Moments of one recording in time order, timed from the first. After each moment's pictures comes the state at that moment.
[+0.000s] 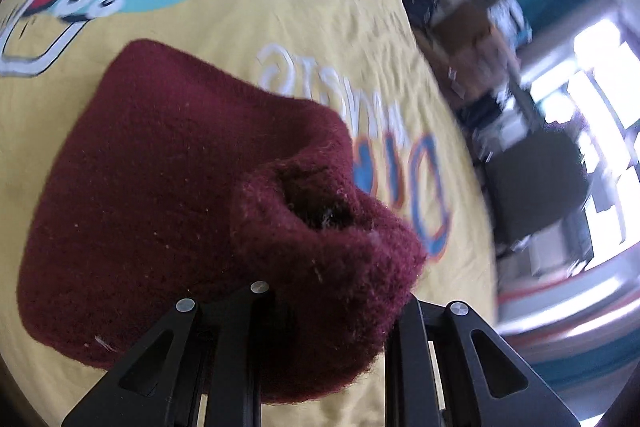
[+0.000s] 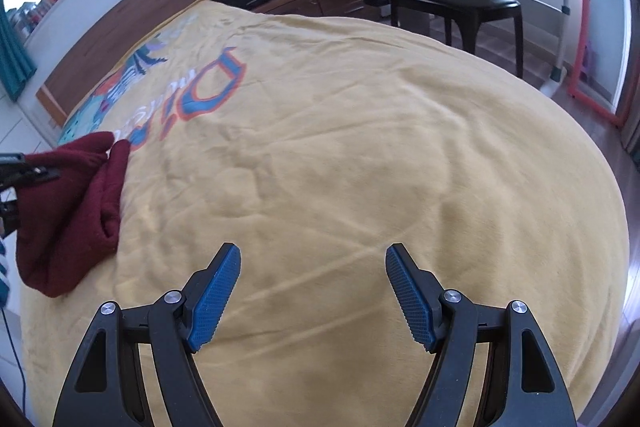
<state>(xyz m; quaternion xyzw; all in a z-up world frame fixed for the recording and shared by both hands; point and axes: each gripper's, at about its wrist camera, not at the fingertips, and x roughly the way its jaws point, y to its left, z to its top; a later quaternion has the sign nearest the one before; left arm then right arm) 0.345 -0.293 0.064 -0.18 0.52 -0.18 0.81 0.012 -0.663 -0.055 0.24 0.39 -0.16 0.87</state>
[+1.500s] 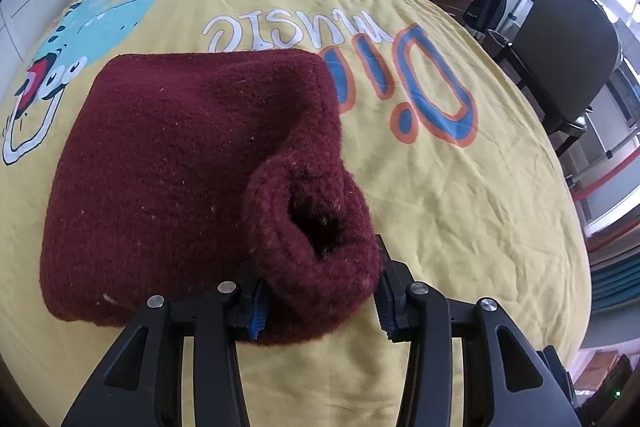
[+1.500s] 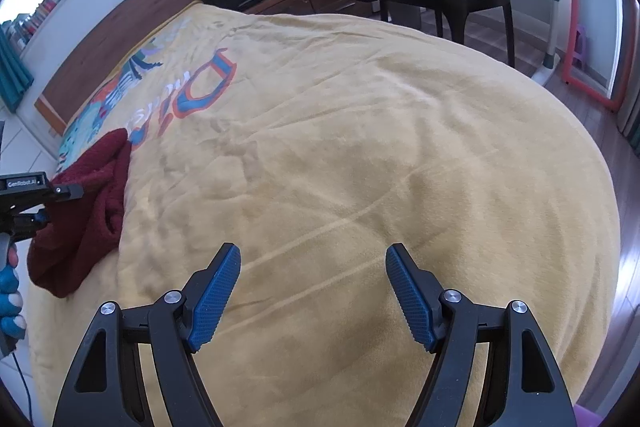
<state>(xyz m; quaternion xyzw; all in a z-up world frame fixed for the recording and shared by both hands) 0.282 -0.374 0.037 0.02 0.54 -0.18 0.82 -0.011 -0.661 -0.050 0.25 0.39 -0.16 0.87</state>
